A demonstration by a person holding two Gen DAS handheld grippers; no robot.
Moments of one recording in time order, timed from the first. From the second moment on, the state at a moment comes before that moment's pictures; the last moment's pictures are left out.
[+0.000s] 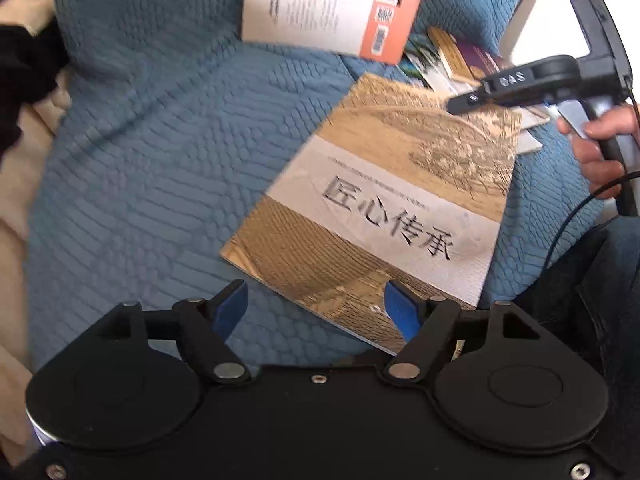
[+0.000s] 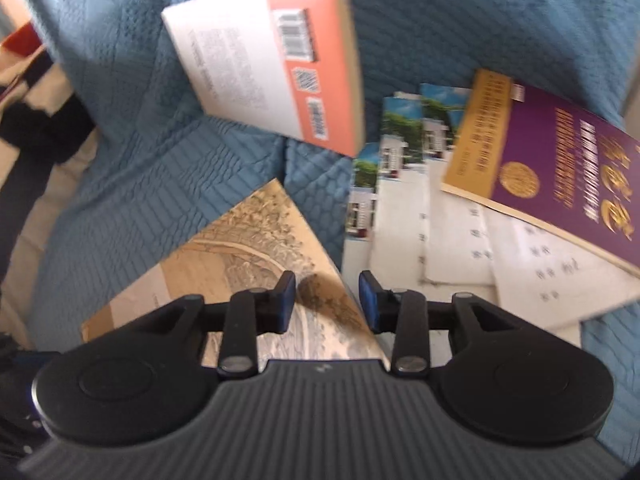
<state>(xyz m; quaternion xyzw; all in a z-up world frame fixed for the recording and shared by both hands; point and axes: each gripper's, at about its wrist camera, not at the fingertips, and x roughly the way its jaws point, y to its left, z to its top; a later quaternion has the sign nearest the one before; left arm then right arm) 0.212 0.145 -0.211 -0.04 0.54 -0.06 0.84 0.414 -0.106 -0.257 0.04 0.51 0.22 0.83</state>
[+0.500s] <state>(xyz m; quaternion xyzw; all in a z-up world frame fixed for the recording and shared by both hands) 0.256 0.146 -0.209 0.00 0.51 -0.05 0.86 0.336 -0.134 -0.233 0.13 0.48 0.17 0.85</state>
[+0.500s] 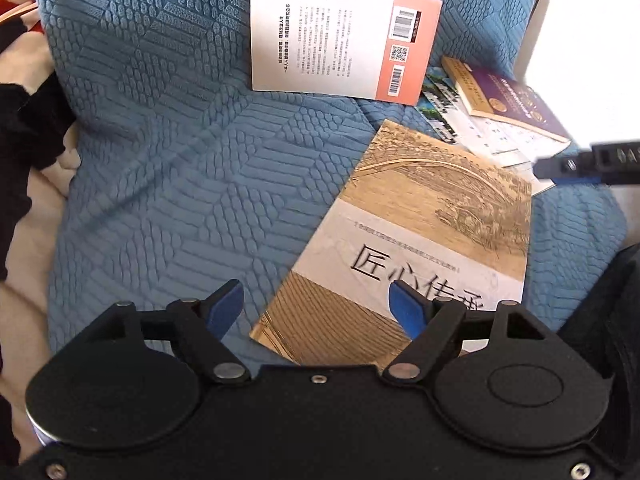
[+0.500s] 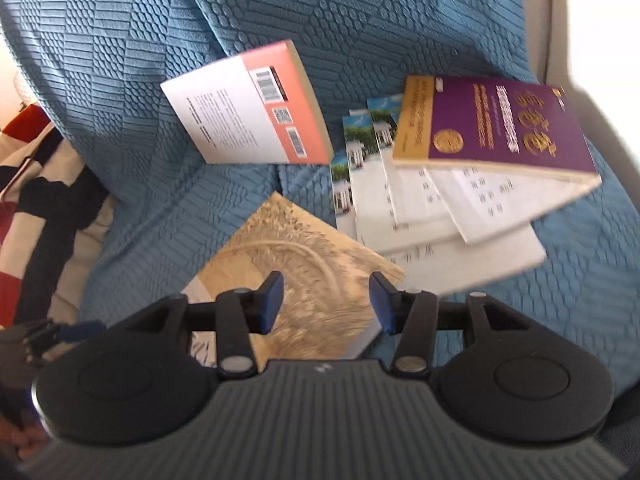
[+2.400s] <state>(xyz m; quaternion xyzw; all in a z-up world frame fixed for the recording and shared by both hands) 0.259 0.159 -0.252 -0.02 0.55 -0.05 0.83 0.234 -0.071 -0.337 0.34 0.60 0.22 0.69</state>
